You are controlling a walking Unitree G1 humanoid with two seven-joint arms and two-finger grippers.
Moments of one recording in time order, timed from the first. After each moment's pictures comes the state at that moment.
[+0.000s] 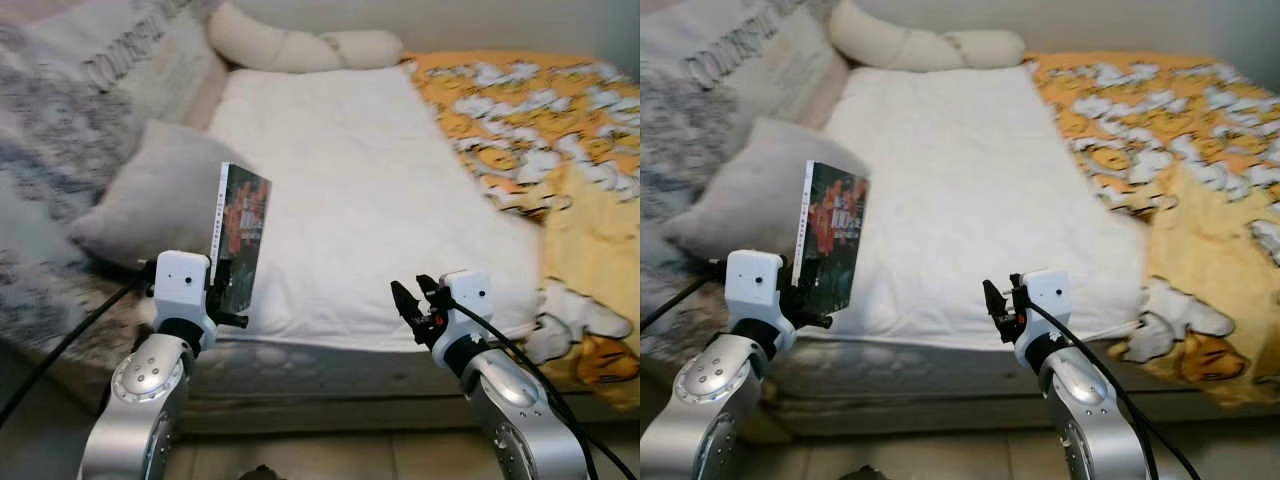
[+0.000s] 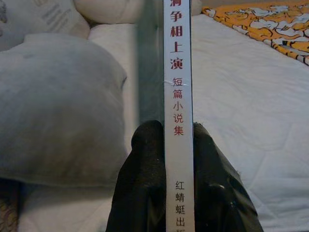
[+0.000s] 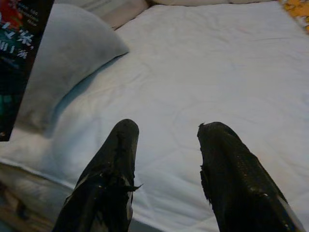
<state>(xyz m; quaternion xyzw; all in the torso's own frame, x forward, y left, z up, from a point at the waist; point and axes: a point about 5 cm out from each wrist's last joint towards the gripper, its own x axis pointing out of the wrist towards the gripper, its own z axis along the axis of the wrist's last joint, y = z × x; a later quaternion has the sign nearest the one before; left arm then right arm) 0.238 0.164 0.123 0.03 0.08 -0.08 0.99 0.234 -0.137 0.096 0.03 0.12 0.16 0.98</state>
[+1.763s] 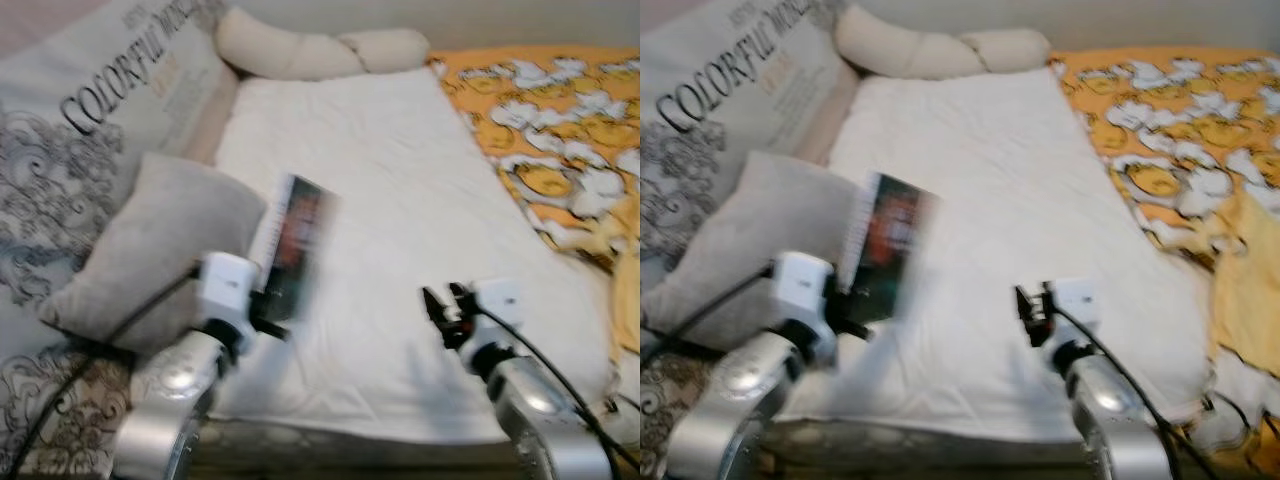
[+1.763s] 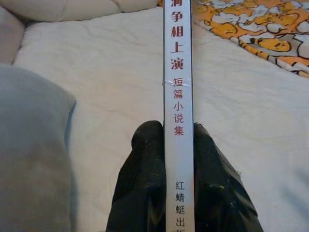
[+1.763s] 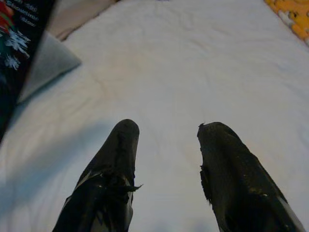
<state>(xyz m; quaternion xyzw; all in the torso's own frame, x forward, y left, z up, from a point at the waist) 0.239 0.127 0.120 0.02 0.09 -0.20 0.98 0.230 -0.165 0.090 0.01 0.13 0.11 0.99</state>
